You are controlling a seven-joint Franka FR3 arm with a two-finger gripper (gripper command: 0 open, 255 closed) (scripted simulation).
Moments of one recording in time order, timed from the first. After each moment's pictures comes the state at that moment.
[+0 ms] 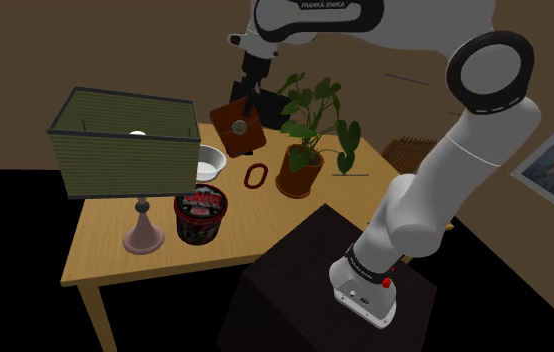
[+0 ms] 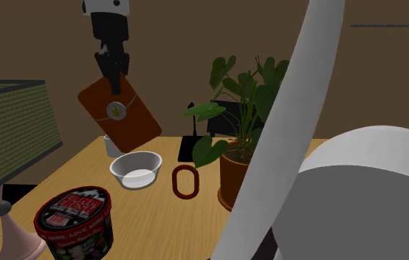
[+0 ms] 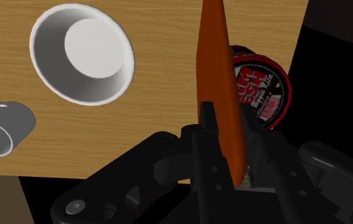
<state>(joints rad) 0.33 -0.06 -0.23 -1.94 0.03 1.86 -0.96</state>
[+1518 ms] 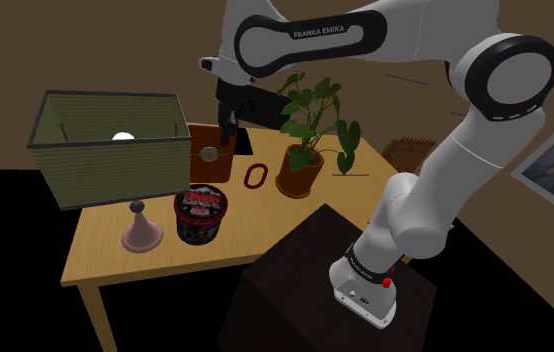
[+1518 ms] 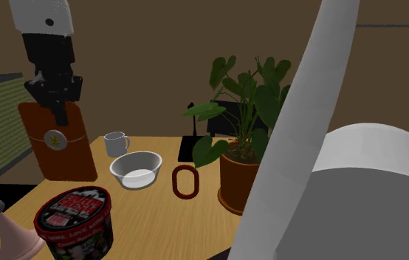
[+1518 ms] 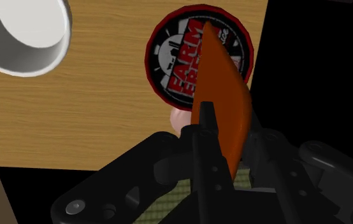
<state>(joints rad) 0.44 -0.09 -0.10 -2.10 0.04 1.99 -0.73</state>
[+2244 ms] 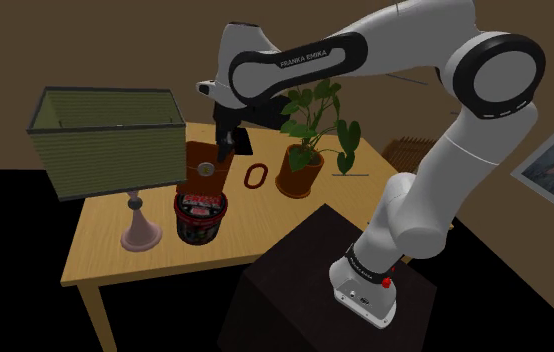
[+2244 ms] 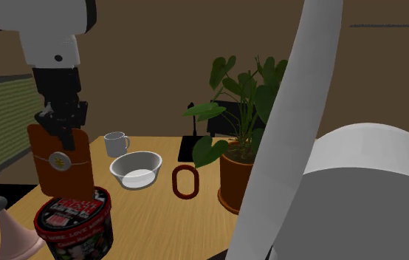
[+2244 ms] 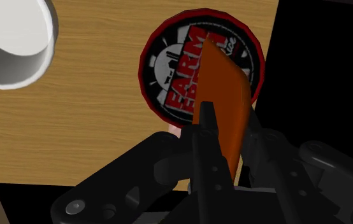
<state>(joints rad) 0.44 -0.04 -0.10 -2.20 0.05 2.14 -0.75</state>
